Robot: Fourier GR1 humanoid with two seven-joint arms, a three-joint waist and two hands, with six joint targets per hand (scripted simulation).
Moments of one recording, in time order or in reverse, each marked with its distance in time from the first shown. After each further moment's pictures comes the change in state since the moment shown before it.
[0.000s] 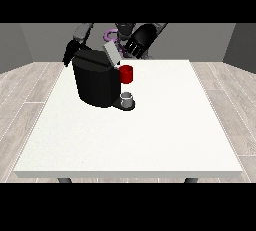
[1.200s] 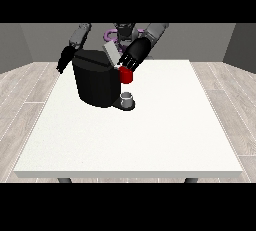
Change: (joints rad) left arm -0.068 -0.015 -0.004 0.041 -0.030 0.008 -0.030; right arm -0.090 -0.030 -0.073 0.028 -0.021 -0.021 0.010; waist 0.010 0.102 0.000
